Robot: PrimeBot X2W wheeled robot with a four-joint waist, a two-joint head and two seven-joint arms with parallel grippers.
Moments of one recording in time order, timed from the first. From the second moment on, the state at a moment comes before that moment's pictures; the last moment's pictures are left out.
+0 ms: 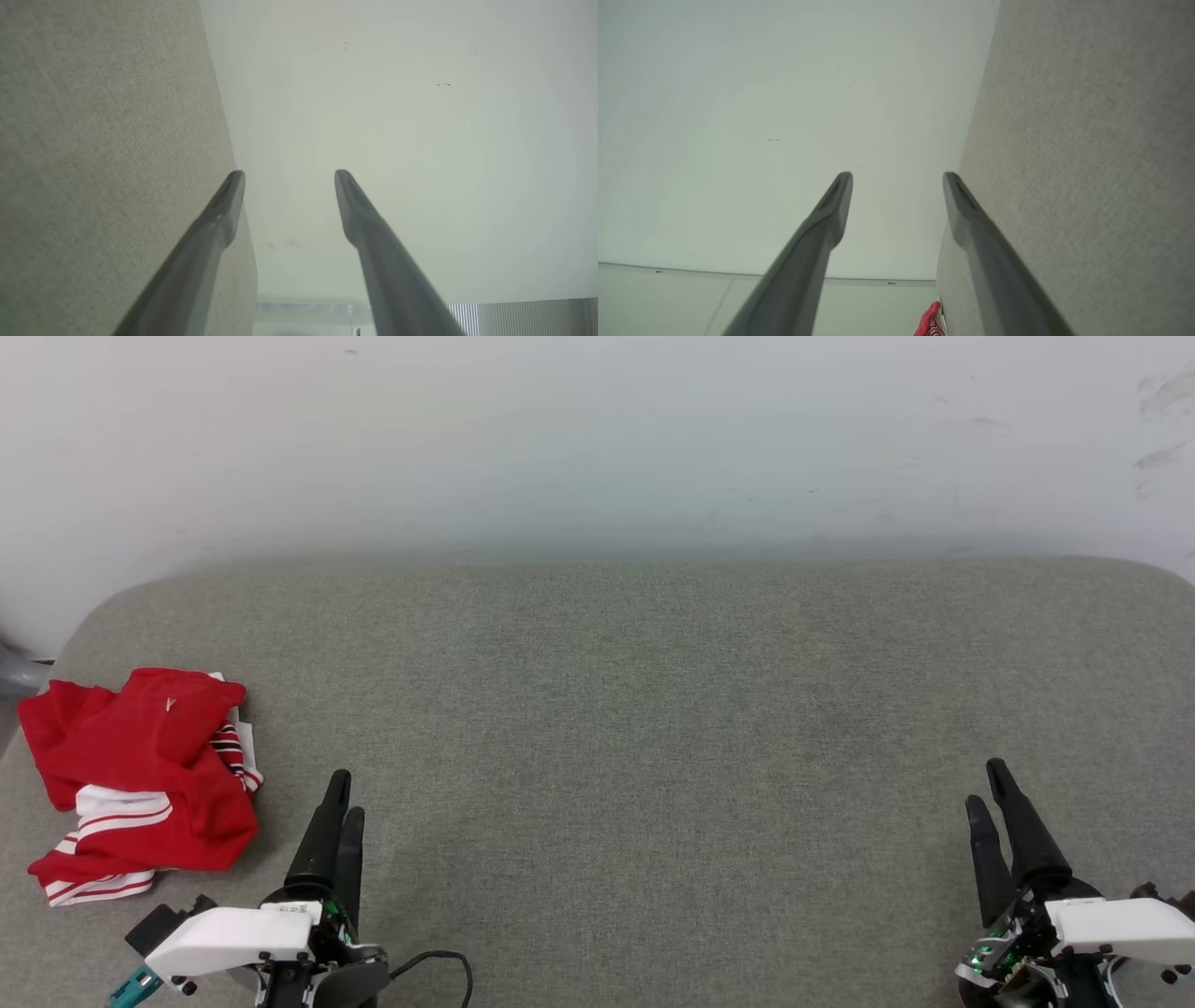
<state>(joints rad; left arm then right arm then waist) -0.07 0.05 0.05 0.22 -1.59 -0.13 0.06 -0.06 -0.05 -0.08 0.23 1.59 0.13 0.06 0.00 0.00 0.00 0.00</state>
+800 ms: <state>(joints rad) -0.07 0.05 0.01 0.12 -1.21 -0.13 -0.04 -0.04 -0.07 -0.03 0.13 1.25 0.13 -0.04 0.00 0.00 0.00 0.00</state>
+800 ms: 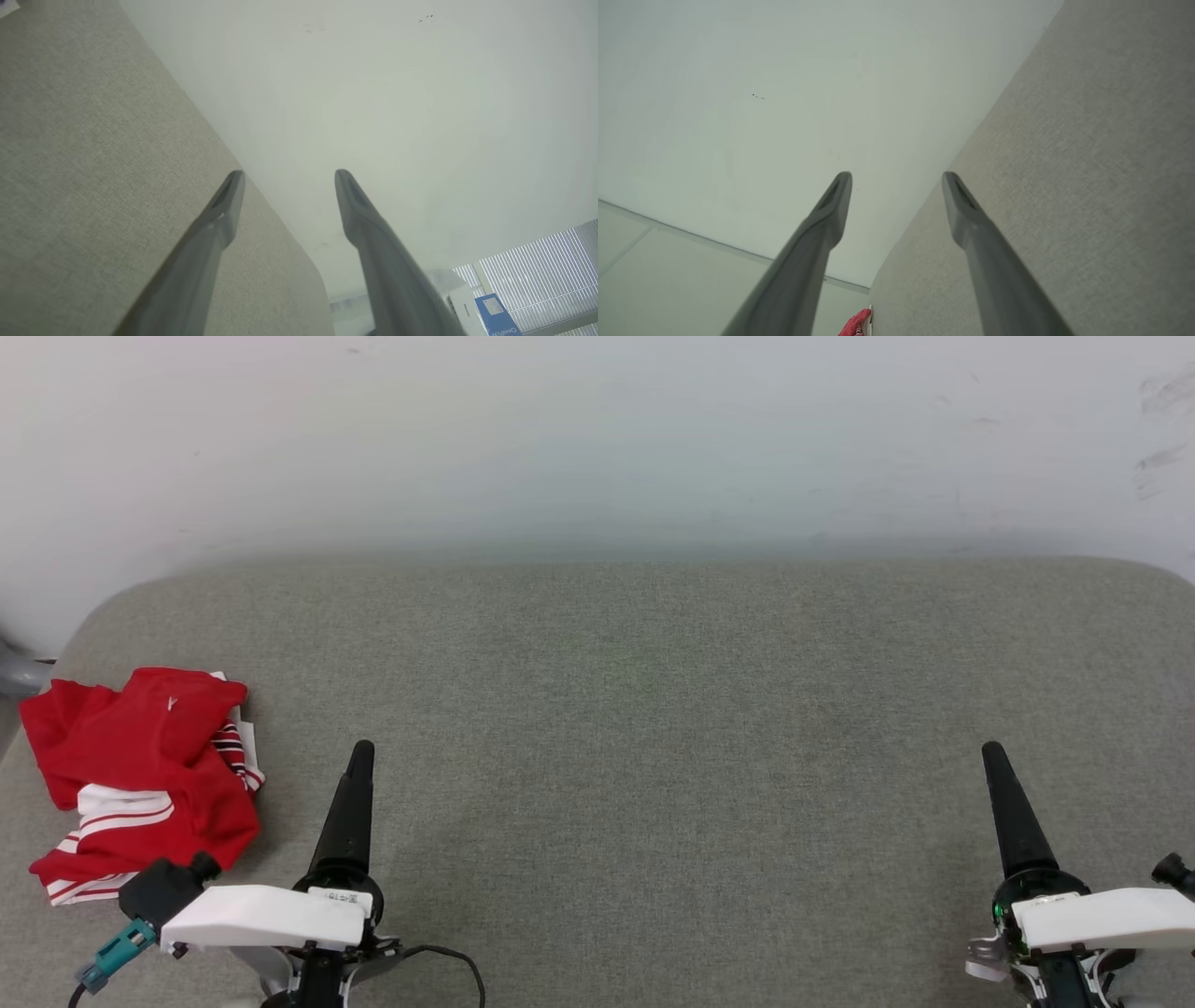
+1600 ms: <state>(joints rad) -0.05 0.05 0.01 0.10 -0.66 -0.13 -0.12 -0.02 -0.06 -0.05 0.05 0.67 0.13 -0.05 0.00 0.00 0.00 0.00</state>
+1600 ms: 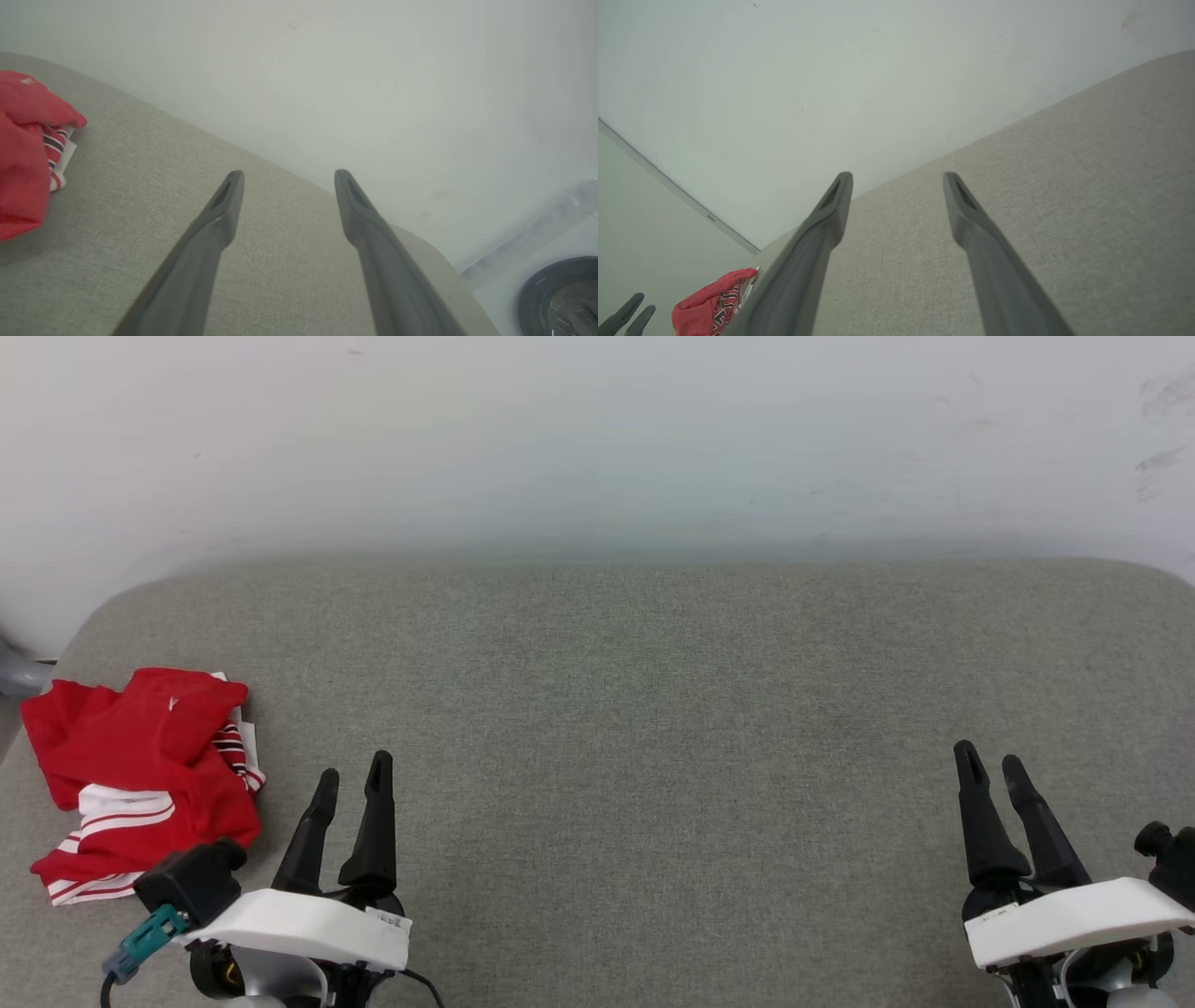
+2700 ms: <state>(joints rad) -0.04 0.13 -0.10 0.11 -0.25 -0.04 -0.20 0.01 -0.05 -0.07 -0.04 0.24 0.13 -0.02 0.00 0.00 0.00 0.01</state>
